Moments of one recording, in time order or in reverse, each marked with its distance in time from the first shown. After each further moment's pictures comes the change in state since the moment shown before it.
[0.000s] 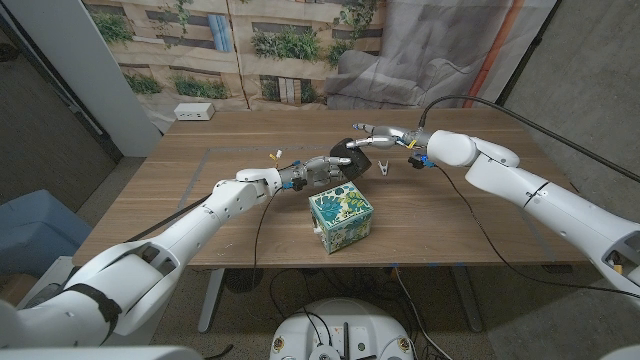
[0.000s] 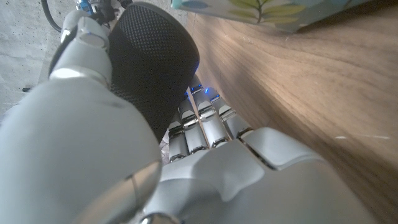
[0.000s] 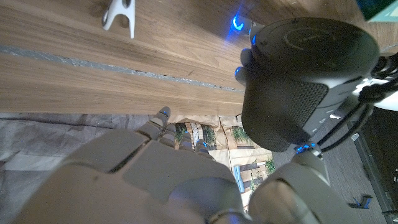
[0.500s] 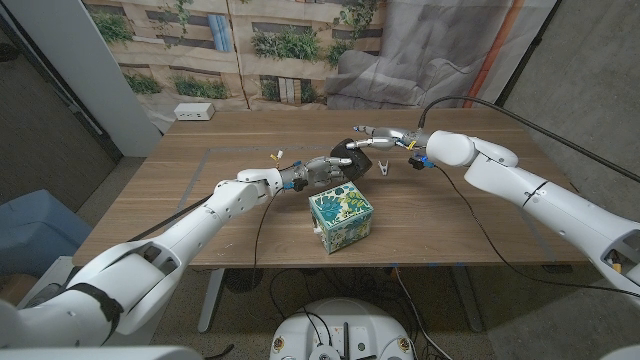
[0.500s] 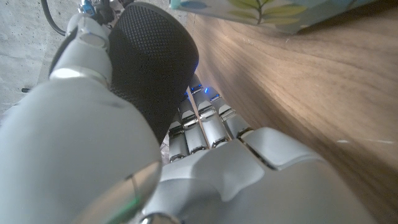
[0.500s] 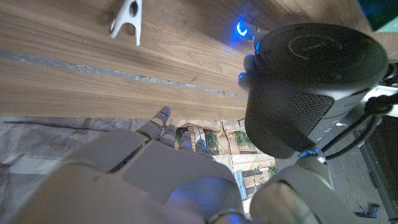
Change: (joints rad) left arm -0.006 -0.010 0.004 0.015 0.004 -0.002 -0.007; left_hand 0.000 0.000 0.000 0.000 0.000 0.000 0.000 -0.001 0.007 0.000 0.000 0.004 0.000 0.007 -0.004 0.000 0.002 0.005 -0.005 0.000 0.000; right arm 0.009 0.002 -0.014 0.006 -0.015 -0.024 0.015; right_hand 0.000 0.000 0.000 0.000 0.004 0.000 0.000 0.000 0.000 -0.004 -0.004 0.000 0.000 0.000 0.000 0.000 0.000 0.000 0.000 0.000 0.000
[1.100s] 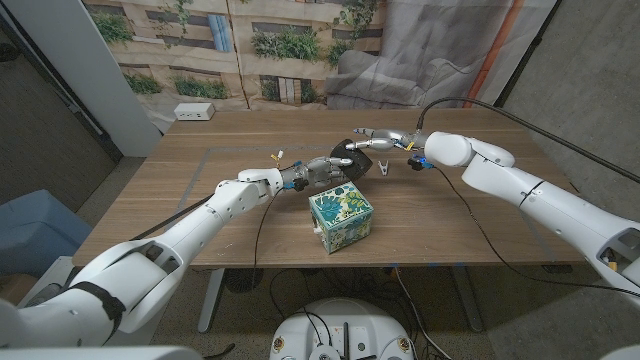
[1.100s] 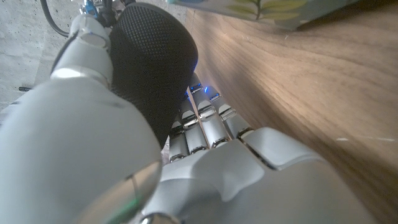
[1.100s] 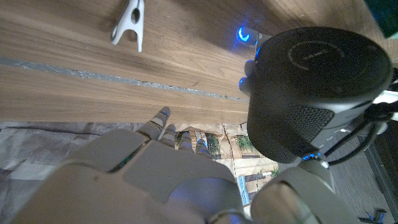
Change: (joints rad) left arm -0.003 -0.007 -0.002 0.009 0.003 -0.002 0.005; left_hand 0.000 0.000 0.004 -0.004 0.001 0.000 0.001 0.001 -0.001 0.000 0.000 0.000 0.000 0.016 -0.002 0.000 0.000 0.013 0.002 0.000 0.000; right arm 0.013 0.011 -0.020 0.022 -0.019 -0.014 0.007; right_hand 0.000 0.000 -0.002 0.001 0.004 0.004 -0.004 0.000 0.000 -0.001 -0.002 0.000 0.000 0.000 0.000 0.000 0.000 0.000 0.000 0.000 0.000
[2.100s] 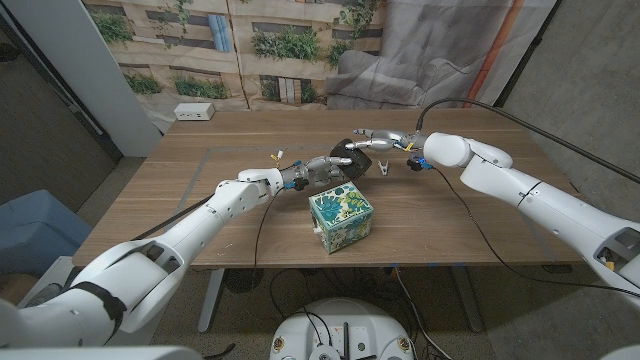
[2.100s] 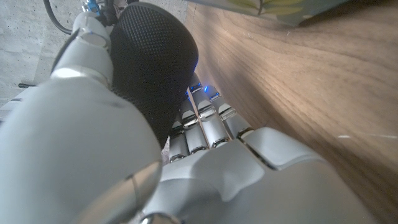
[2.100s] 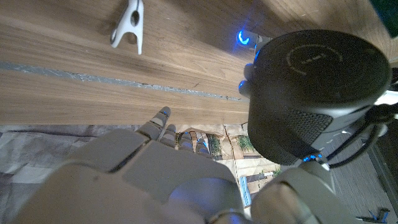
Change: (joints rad) left arm 0.000 -0.005 -0.004 0.004 -0.004 0.001 0.004; left_hand 0.000 0.000 0.004 -0.004 -0.001 0.002 0.002 0.000 0.000 0.000 0.000 0.001 0.000 0.011 0.000 -0.004 -0.003 0.011 0.000 0.000 0.000; right arm 0.004 0.006 -0.011 0.018 -0.002 -0.018 0.004; right_hand 0.000 0.000 -0.007 -0.001 0.004 0.000 0.000 0.008 0.000 -0.005 0.006 0.000 0.000 0.000 0.000 0.004 0.000 0.000 0.000 0.000 0.000
